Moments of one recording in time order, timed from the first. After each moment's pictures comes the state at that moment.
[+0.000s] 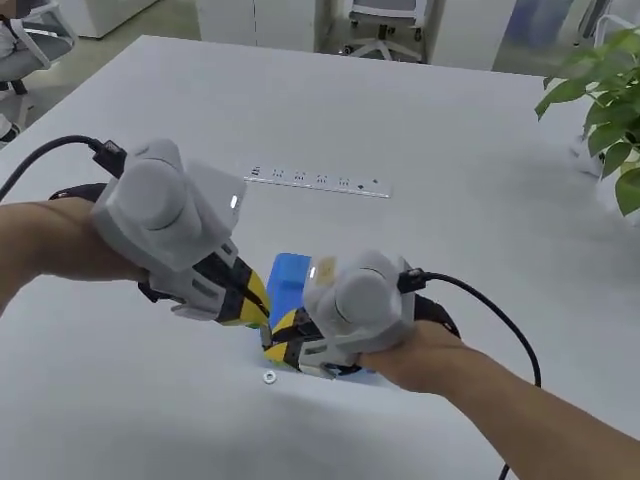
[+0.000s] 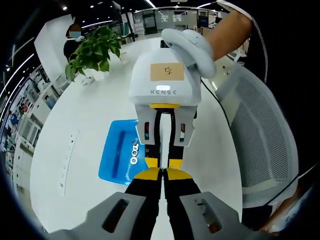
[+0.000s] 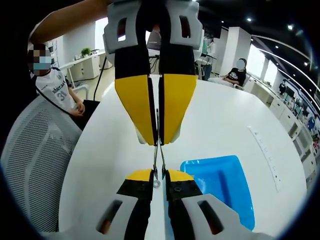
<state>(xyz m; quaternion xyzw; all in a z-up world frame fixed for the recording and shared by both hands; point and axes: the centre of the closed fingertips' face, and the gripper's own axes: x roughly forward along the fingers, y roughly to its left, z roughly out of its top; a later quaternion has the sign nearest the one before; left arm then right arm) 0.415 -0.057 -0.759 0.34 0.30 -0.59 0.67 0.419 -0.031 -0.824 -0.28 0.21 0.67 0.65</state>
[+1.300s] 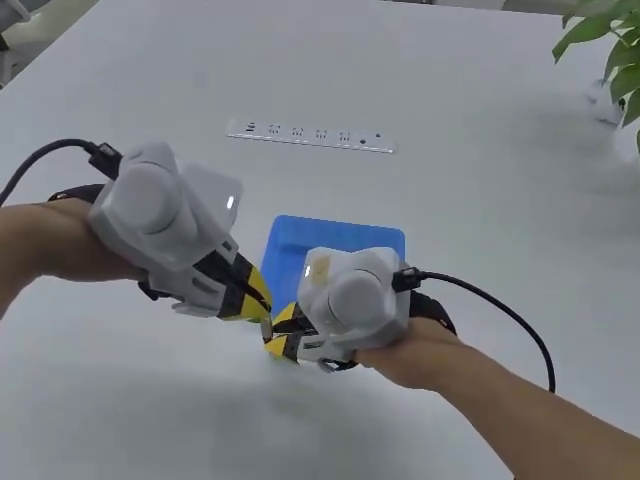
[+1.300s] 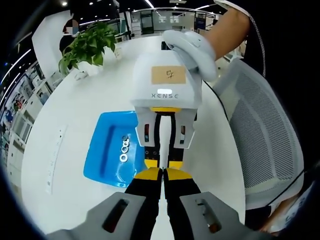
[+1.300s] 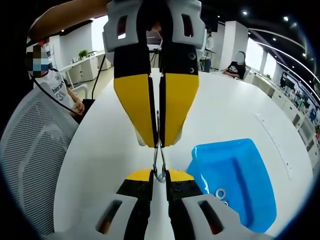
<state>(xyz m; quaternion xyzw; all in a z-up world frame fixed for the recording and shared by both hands) 0.413 -0.060 -0.791 0.32 0.31 -0.61 0.66 0.414 -0.033 -0.860 -0.27 0.24 0.67 0.65</state>
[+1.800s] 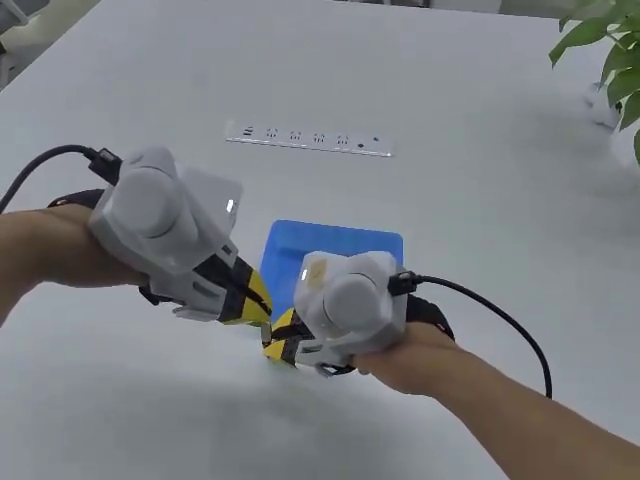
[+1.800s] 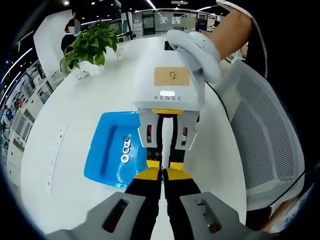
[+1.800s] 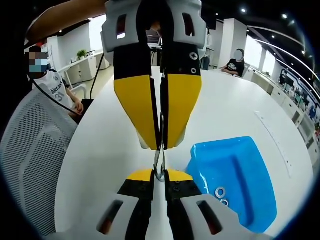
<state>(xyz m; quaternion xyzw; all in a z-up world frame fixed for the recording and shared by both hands) 0.416 -0.062 -0.792 0.31 0.31 -0.61 0.66 0.415 -0.034 -0.861 -0.27 0.25 0.66 0.65</state>
